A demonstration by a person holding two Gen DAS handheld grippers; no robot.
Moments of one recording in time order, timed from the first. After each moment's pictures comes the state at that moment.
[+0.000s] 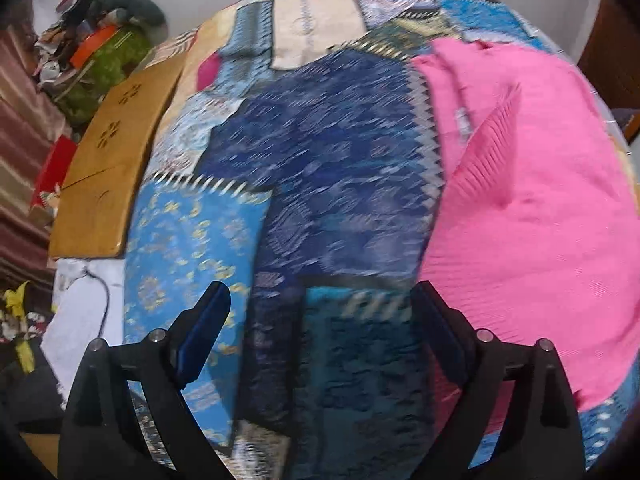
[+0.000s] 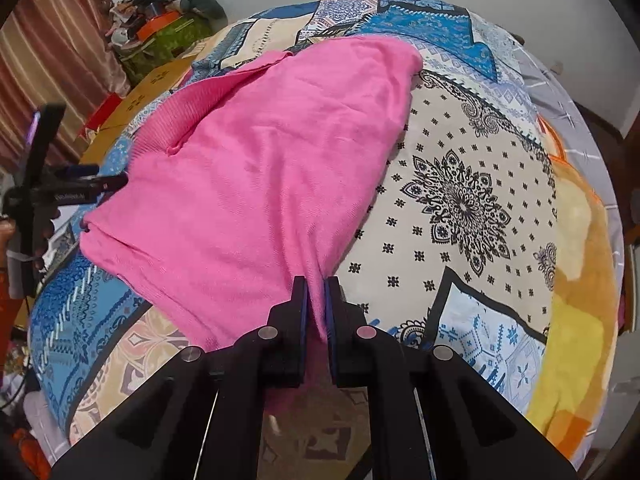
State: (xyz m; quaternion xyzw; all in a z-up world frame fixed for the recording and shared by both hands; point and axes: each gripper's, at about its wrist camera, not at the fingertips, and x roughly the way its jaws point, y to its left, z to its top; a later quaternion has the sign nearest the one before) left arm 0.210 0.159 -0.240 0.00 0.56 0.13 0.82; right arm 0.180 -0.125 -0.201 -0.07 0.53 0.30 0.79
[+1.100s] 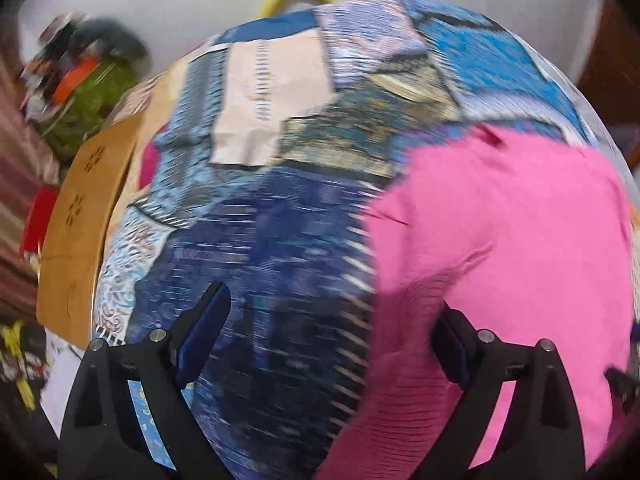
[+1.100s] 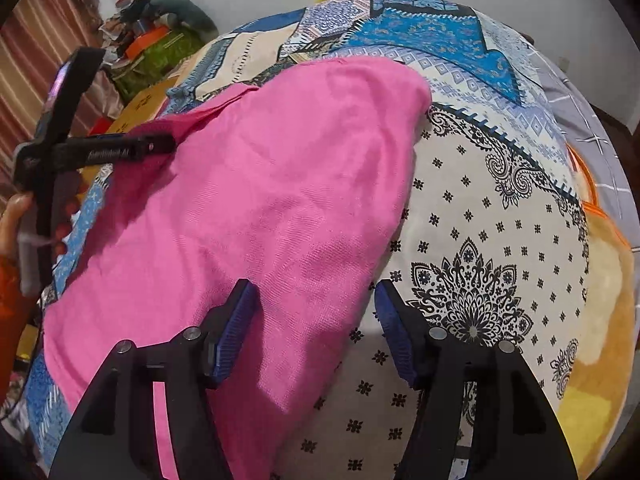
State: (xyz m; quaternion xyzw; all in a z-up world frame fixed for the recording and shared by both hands) left arm 0.366 0.138 -0.238 0.00 0.53 0.14 0.84; right arm 0.258 -0.095 -0.219 -0.05 0.52 0.31 0.80
